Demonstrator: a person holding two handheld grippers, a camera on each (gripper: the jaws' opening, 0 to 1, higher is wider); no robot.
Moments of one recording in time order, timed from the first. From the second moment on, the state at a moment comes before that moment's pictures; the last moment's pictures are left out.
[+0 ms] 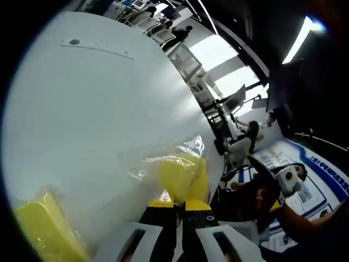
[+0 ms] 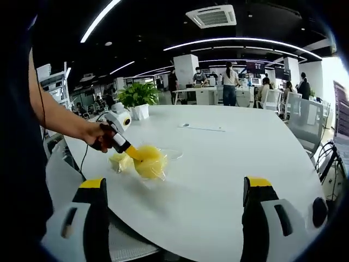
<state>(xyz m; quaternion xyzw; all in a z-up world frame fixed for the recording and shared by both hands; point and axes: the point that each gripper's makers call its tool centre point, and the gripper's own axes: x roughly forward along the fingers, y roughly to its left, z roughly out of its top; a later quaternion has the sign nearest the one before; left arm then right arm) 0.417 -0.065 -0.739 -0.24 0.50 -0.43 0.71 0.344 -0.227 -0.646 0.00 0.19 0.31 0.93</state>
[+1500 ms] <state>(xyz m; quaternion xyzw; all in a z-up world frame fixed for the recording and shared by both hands) 0.431 -0.042 -0.792 -0.13 0.53 -0.35 0.76 0.345 -0.207 -0.680 0.02 0.23 0.31 0.92</state>
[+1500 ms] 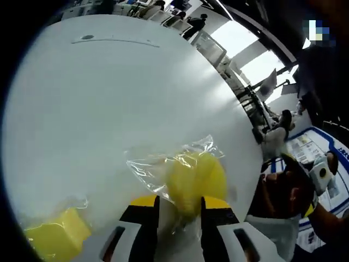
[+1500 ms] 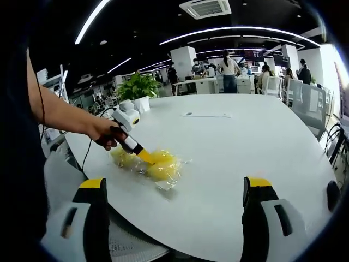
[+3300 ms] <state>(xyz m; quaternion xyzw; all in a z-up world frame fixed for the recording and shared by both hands) 0.341 0.210 -0.664 0.01 0.17 -0.28 0.95 0.358 -0.193 -0.685 -0.01 0.22 0.32 0.92</state>
